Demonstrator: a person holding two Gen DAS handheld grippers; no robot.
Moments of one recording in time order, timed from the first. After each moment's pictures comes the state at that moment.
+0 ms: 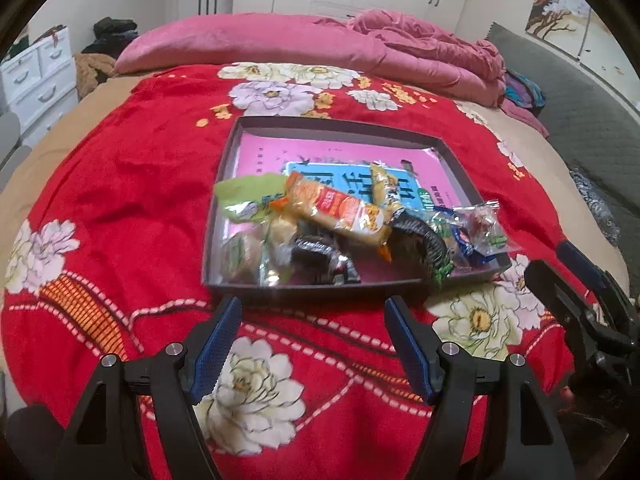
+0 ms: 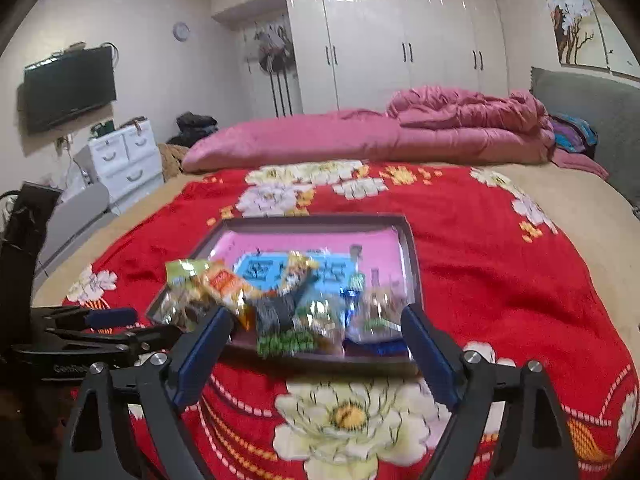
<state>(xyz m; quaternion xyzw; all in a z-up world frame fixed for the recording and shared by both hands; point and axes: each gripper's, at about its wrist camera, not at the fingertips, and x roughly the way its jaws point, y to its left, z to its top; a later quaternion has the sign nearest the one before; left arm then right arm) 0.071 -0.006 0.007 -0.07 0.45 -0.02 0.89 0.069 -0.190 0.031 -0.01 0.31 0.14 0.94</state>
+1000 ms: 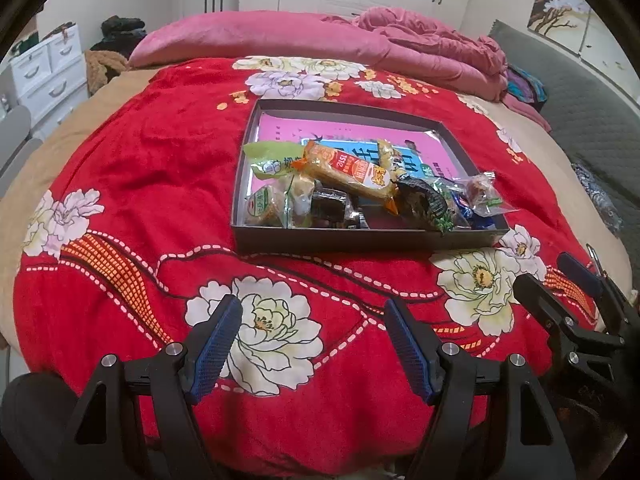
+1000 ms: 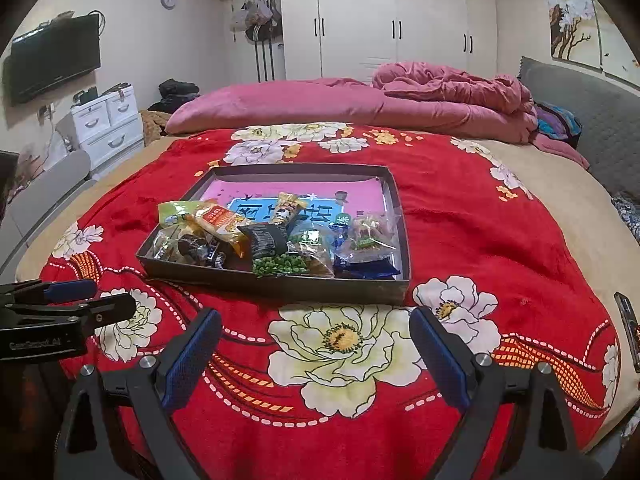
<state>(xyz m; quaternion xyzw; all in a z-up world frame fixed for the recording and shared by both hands) 0.027 0.000 0.004 -0.07 0.45 -0.01 0.89 0.033 -0.185 0.013 -0.03 0.35 0.11 0.93</state>
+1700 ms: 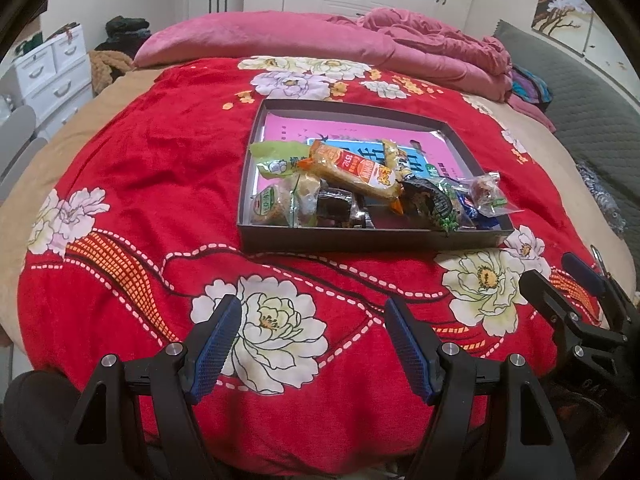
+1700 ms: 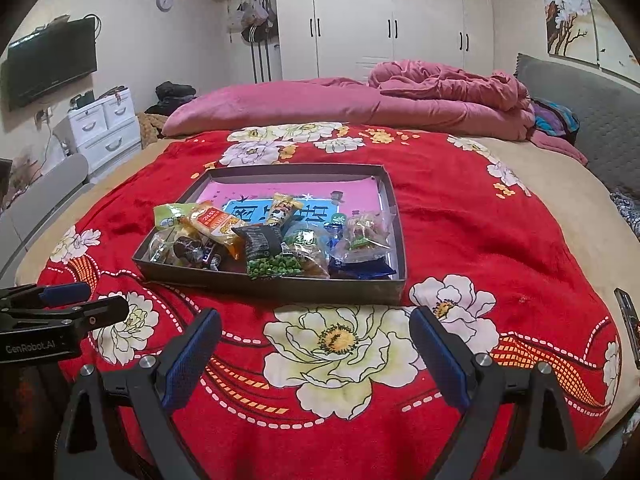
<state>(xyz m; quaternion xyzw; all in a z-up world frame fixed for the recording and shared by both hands) 0.027 0.001 0.004 -0.07 0.45 0.00 0.89 0.035 -0.190 0.012 -0.03 0.35 0.10 0.93</state>
